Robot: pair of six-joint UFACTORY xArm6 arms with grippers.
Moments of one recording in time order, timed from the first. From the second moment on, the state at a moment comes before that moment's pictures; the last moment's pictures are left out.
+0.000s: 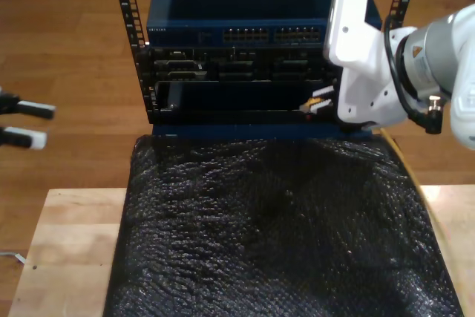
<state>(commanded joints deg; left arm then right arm) 41.9 -4.5 -69.2 -44.2 111.5 -255.3 13.3 -29.7 -40.9 29.8 39.8 -86.9</state>
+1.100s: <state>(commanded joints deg) 69.1 -17.8 -53.2 -5.6 100.7 -200.4 11.3 -29.7 -36.1 27.9 39.8 -86.9</state>
